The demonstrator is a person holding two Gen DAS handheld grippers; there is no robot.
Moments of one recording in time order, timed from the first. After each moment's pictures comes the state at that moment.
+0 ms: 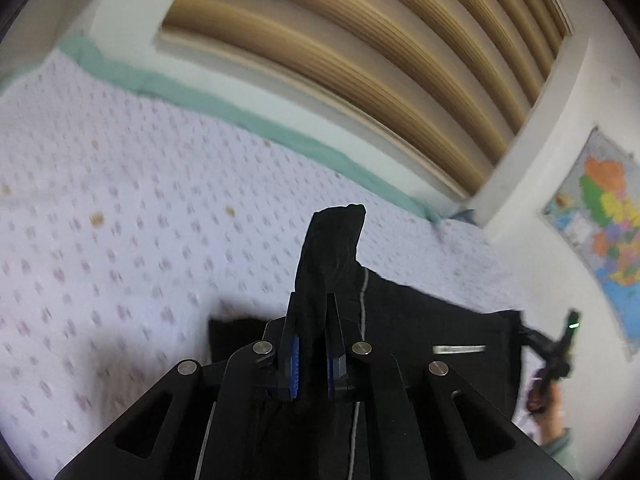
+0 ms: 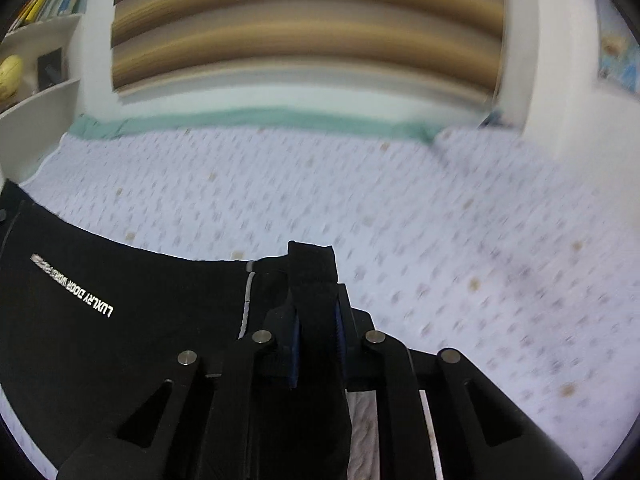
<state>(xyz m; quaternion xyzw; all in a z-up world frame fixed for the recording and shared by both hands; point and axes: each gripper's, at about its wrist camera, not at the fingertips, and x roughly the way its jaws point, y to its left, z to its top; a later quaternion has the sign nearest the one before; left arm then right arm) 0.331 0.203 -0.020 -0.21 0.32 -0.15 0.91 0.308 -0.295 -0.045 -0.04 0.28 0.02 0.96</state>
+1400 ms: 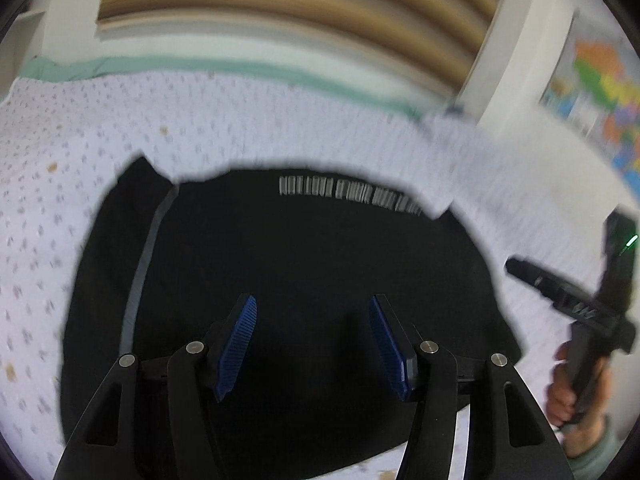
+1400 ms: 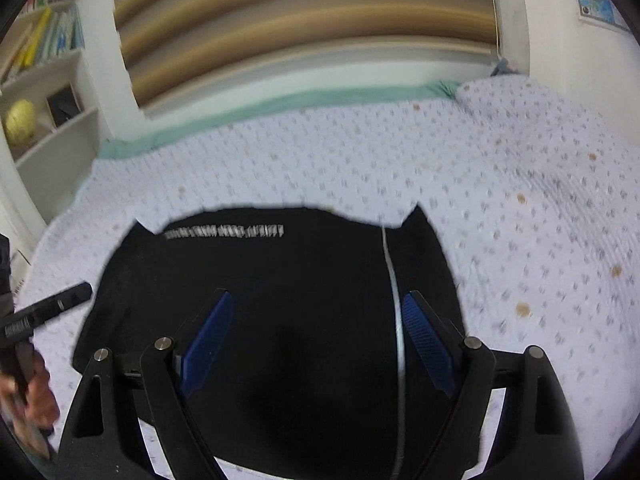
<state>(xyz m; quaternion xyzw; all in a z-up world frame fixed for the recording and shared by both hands) 0.263 0.035 -0.086 -0.08 0.42 -0.16 0.89 0.214 -0.211 -0.083 0.08 0.34 0.07 0.94</state>
